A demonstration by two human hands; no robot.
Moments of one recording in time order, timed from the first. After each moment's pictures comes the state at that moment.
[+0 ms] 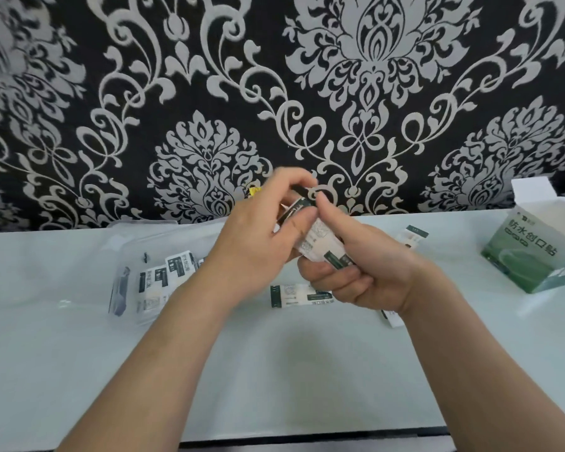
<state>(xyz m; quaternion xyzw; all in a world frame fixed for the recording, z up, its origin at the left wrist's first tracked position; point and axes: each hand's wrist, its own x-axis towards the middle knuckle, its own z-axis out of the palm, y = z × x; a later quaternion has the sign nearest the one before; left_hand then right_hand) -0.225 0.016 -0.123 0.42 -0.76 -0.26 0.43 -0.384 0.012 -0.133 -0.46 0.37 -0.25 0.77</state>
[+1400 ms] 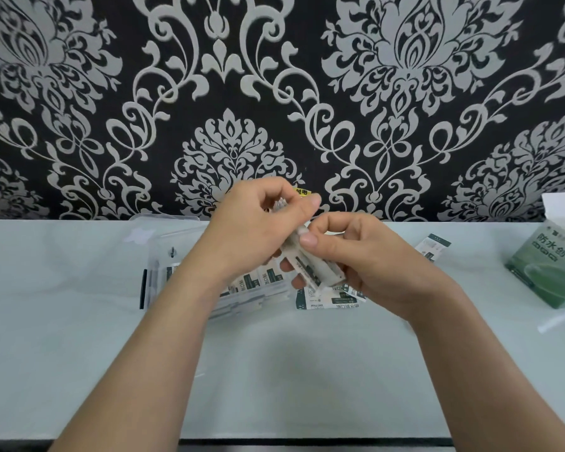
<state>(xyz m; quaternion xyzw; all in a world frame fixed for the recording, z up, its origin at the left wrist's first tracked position) -0.187 0.012 -0.109 0.50 -0.68 -0.33 0.43 -0.351 0.022 -0.128 -0.59 0.37 -0.37 0.62</state>
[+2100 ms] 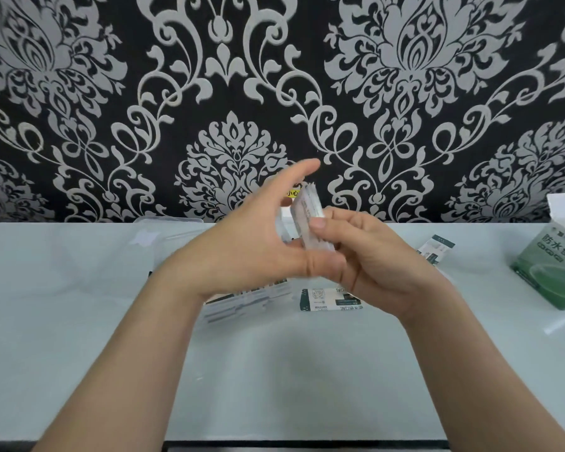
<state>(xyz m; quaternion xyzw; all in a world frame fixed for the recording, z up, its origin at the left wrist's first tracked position) -0.173 0.024 -0.099 0.46 -0.76 -0.35 0.30 -0.346 0.015 -0.130 -0.48 0.31 -0.41 0.71</state>
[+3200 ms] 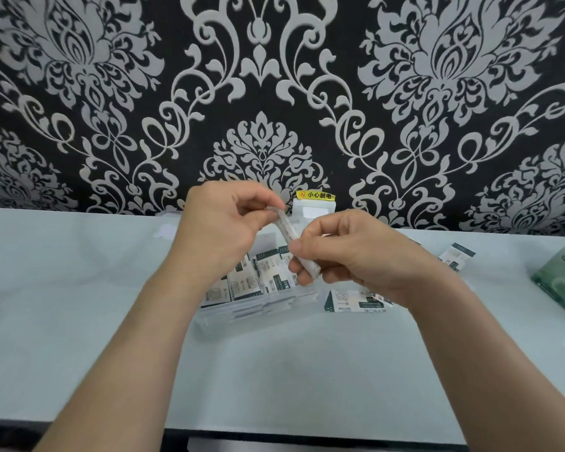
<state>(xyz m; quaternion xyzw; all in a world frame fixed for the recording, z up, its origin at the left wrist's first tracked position) -0.126 0.015 -0.117 0.52 -0.66 -0.21 0.49 -0.308 0.018 -0.107 -0.64 0.45 -0.26 0.57</state>
